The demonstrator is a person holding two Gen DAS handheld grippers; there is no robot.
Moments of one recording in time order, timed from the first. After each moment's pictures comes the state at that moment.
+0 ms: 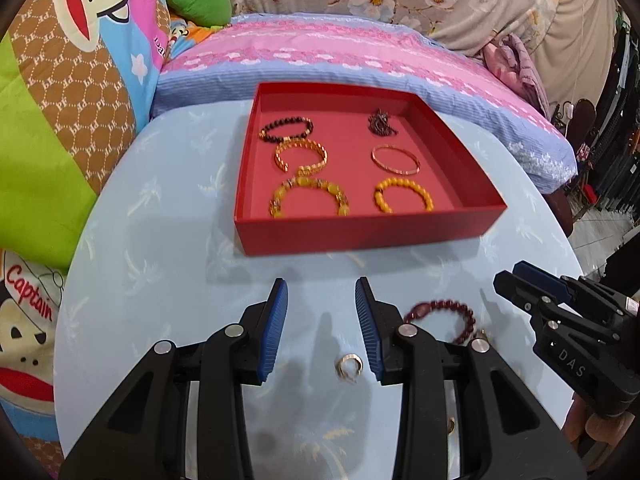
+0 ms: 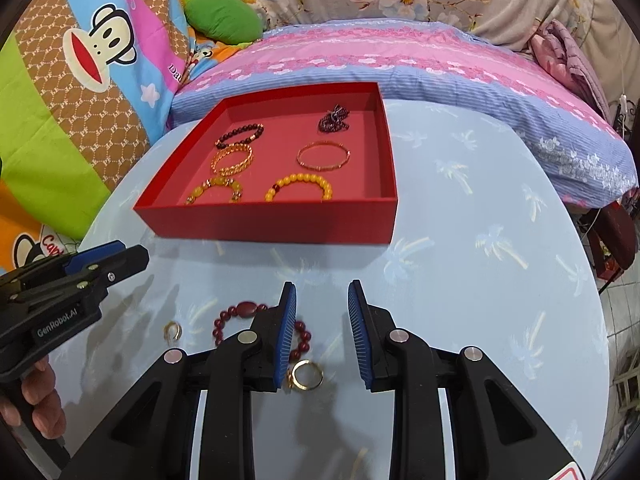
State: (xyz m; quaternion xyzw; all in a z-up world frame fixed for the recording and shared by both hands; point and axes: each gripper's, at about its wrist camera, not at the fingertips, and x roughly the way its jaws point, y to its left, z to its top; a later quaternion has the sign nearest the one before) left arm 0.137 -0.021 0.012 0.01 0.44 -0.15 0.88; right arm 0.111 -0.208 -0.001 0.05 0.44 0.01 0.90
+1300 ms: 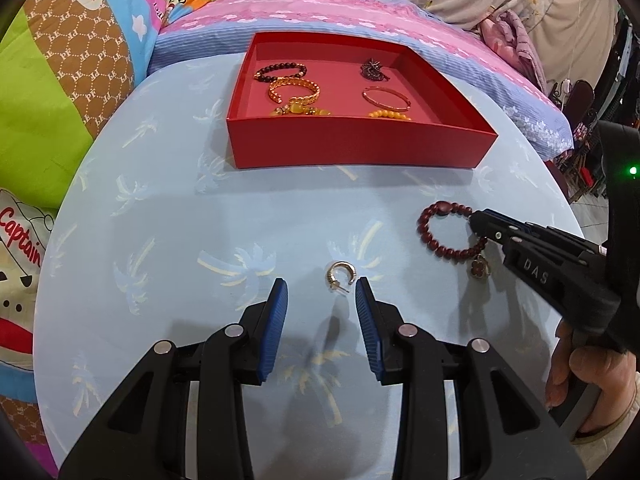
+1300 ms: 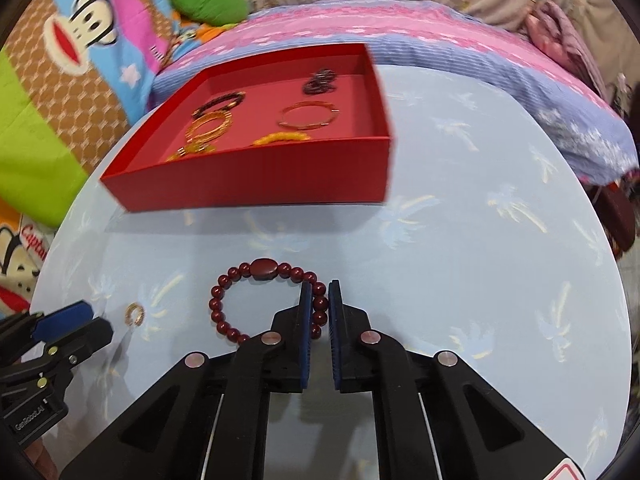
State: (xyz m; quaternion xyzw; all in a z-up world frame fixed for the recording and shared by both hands) left arm 0.100 -0.017 -0.014 0.01 0.48 -0.16 0.86; right arm 0.115 -0.221 -0.038 0.06 0.46 -0.02 0.89
